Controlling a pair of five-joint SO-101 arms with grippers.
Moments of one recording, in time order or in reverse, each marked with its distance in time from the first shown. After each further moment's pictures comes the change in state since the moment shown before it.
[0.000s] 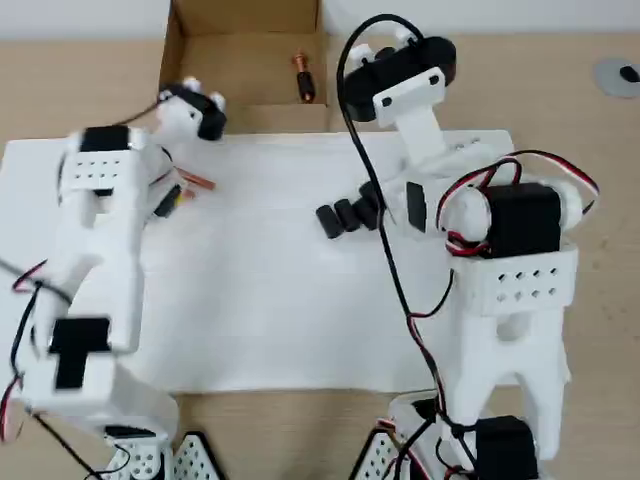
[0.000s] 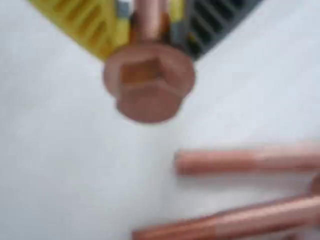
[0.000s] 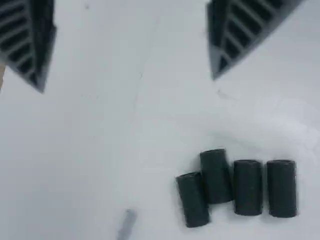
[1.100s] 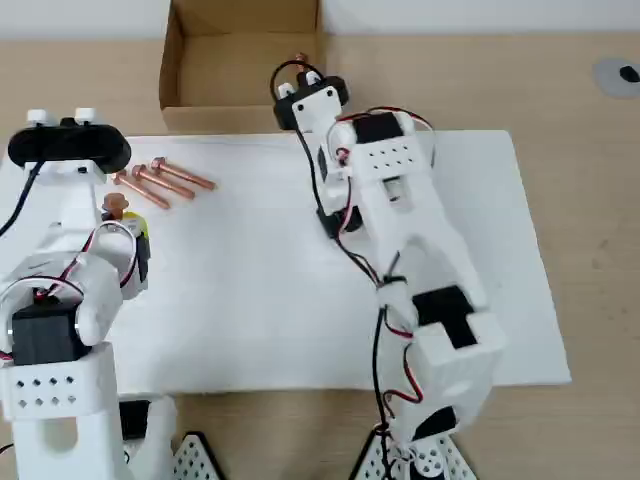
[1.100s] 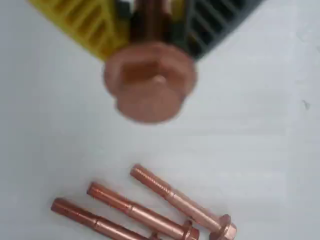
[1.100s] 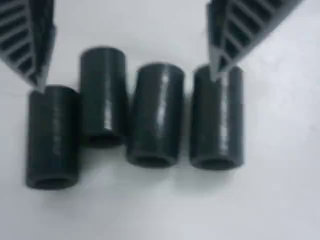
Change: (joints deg) left arm -2.5 -59.7 33.1 -3.9 35.6; right arm -7.6 42.4 0.9 -18.7 -6.9
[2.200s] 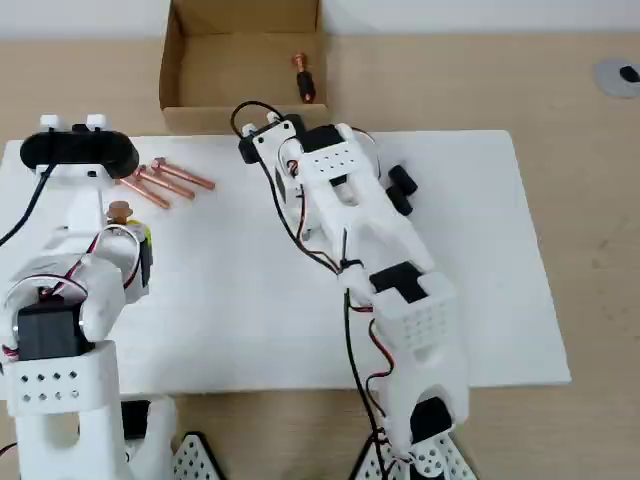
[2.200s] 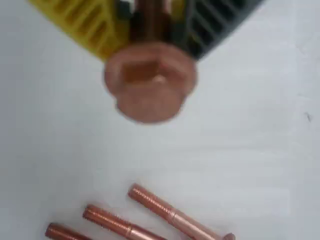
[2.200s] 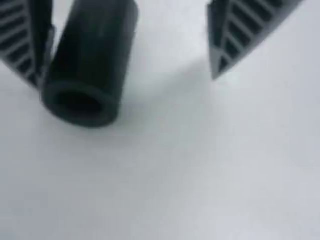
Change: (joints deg) left arm 0.0 0.0 2.3 0.0 -2.4; right arm -6.2 17.5 -8.0 2.8 -3.5
